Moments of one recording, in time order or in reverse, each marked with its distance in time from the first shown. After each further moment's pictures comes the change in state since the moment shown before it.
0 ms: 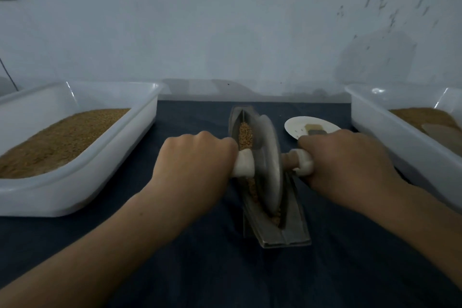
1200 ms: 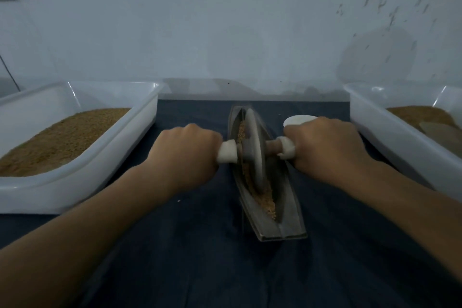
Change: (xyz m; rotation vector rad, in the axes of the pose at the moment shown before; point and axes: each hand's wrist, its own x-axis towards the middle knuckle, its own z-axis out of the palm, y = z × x) left_hand 0.005 -0.020 0.021 -0.035 -0.212 -0.085; right_hand 0.032 0.004 0.019 -0.079 0.006 -0.068
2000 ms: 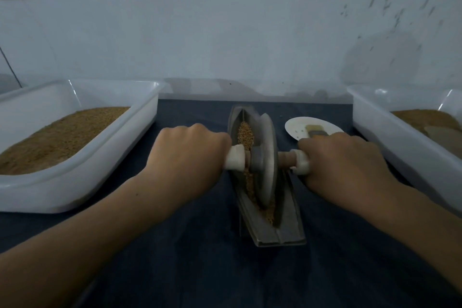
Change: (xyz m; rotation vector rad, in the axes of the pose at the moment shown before) left_hand -0.007 0.012 -0.013 0.126 0.133 0.056; right_hand -0.031 0.001 -0.009 0.010 -0.106 0.123
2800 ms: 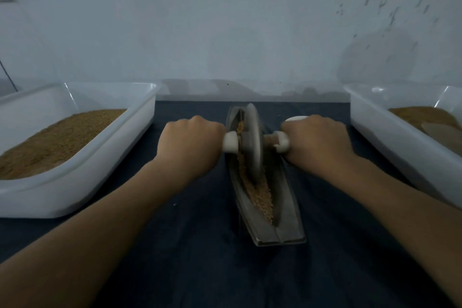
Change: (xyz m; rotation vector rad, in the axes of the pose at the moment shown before) left_hand 0.027 -0.002 0.026 -0.022 -0.087 -0.142; right_hand 0.049 -0.011 0.012 0.046 -0.042 0.025
